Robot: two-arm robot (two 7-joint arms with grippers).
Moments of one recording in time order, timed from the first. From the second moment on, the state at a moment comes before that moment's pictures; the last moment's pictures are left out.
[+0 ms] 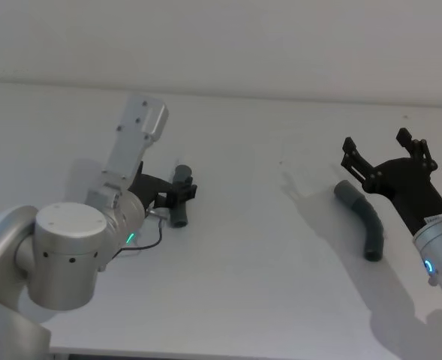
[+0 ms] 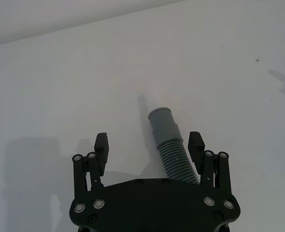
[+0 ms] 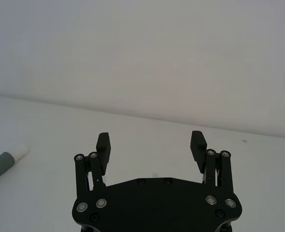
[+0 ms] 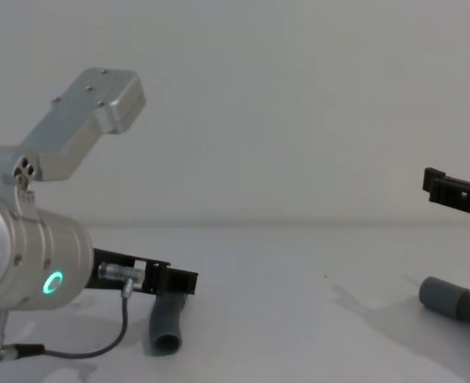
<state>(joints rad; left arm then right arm) -0.15 0.21 0.38 -1.84 -0.26 0.75 0.16 -0.01 0.34 -0.23 -1.77 0.29 0.03 0.07</state>
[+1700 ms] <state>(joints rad) -0.21 0.08 0.37 -1.72 -0.23 0.77 0.18 -0.01 0.34 -0.23 -1.77 0.29 0.03 0.07</state>
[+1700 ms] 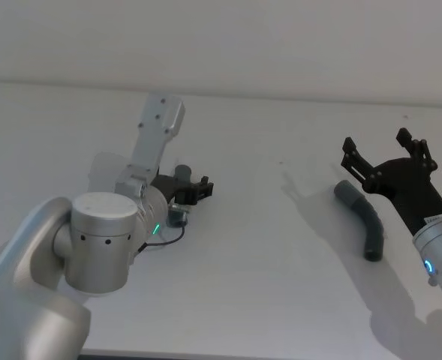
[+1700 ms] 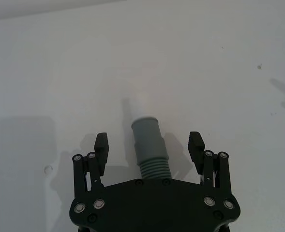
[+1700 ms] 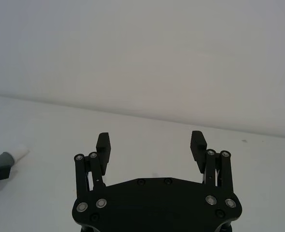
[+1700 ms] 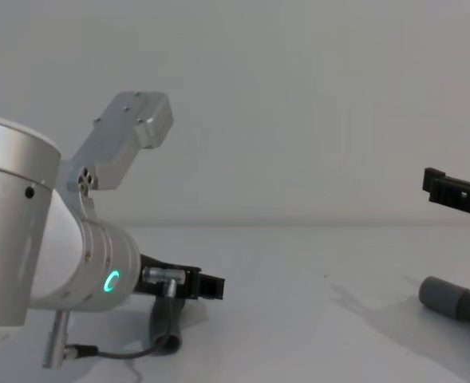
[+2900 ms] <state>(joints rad) -0.17 0.03 0.33 -1.76 -0.24 0.84 0.22 -0.01 0.34 -0.23 -1.77 0.29 0.03 0.07</state>
